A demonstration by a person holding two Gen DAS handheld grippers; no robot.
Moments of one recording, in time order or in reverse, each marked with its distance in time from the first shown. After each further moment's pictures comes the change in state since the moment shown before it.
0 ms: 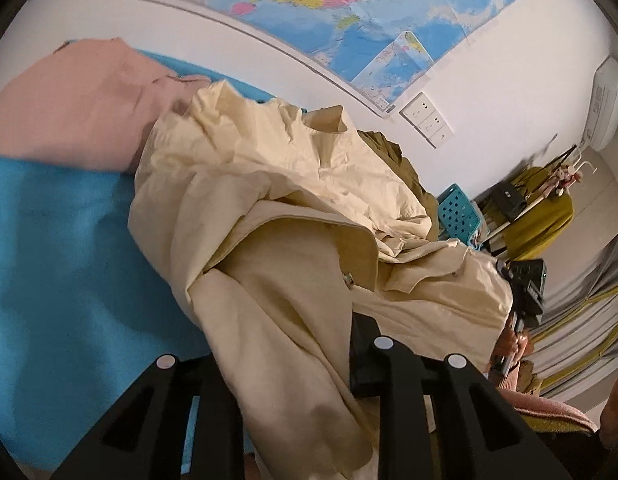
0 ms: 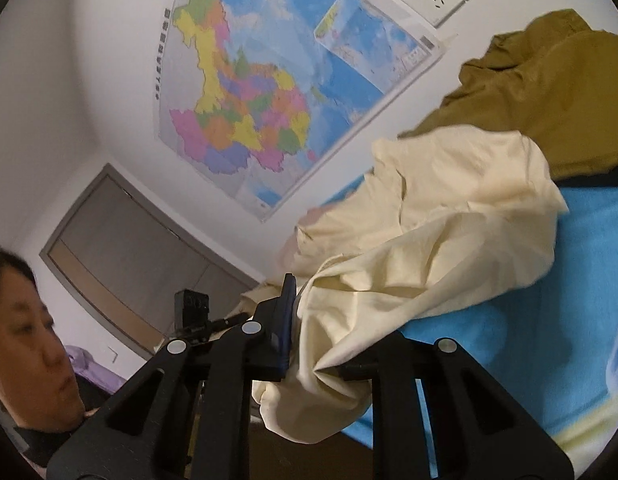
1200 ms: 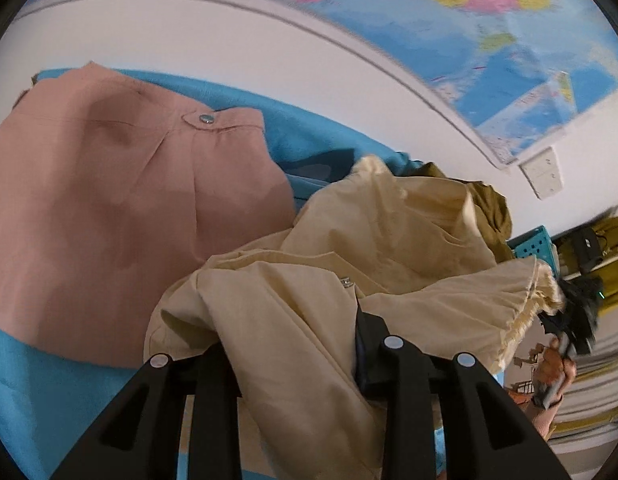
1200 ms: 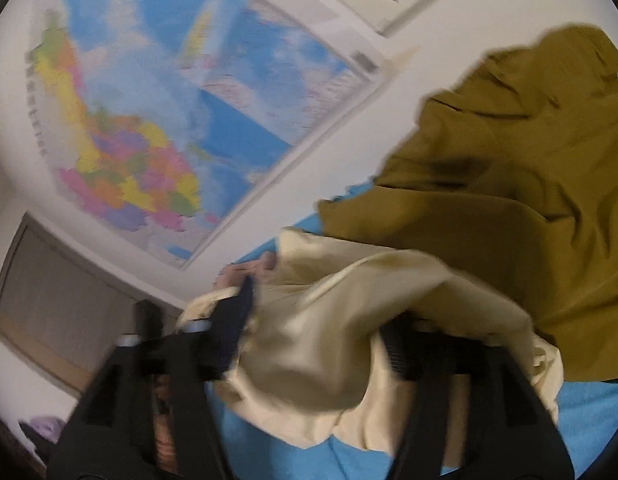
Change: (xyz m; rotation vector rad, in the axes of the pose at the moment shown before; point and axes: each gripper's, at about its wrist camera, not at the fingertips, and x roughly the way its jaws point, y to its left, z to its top) left arm 0.115 0.064 0.197 -0.152 0.167 0.245; right arm 0.122 -0.067 0.150 0.107 0.042 -0.233
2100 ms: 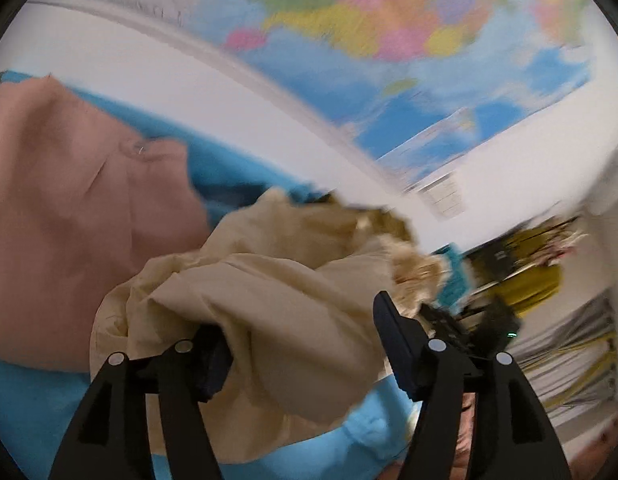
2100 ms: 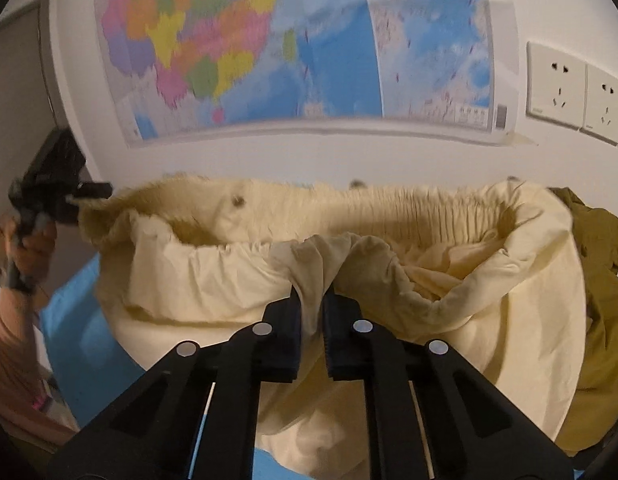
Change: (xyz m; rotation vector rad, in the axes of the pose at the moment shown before) left arm -0.063 0.002 -0.024 0.014 -0.175 -0.391; right arm 0.070 0.086 -0.074 -0.615 0.019 -0.304
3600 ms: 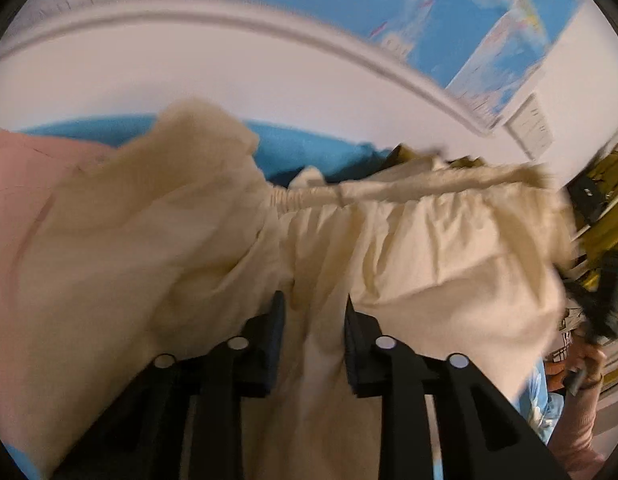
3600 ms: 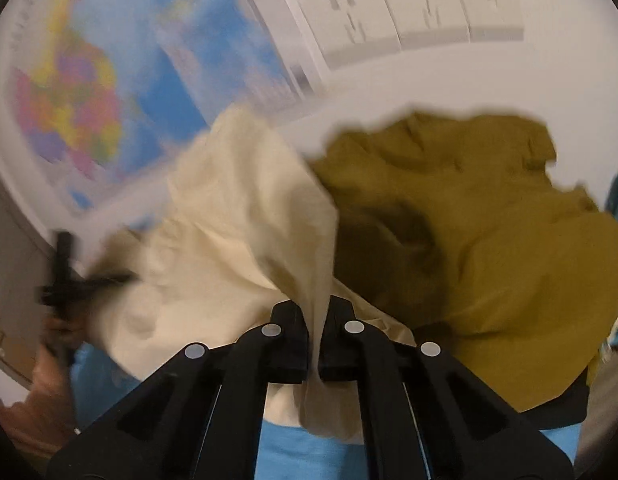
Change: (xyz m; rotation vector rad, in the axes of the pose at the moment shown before) left arm 0.134 -0.010 -0.001 0.264 0.073 0.349; right arm -0.022 -0.150 -0.039 0.359 0.094 -0.138
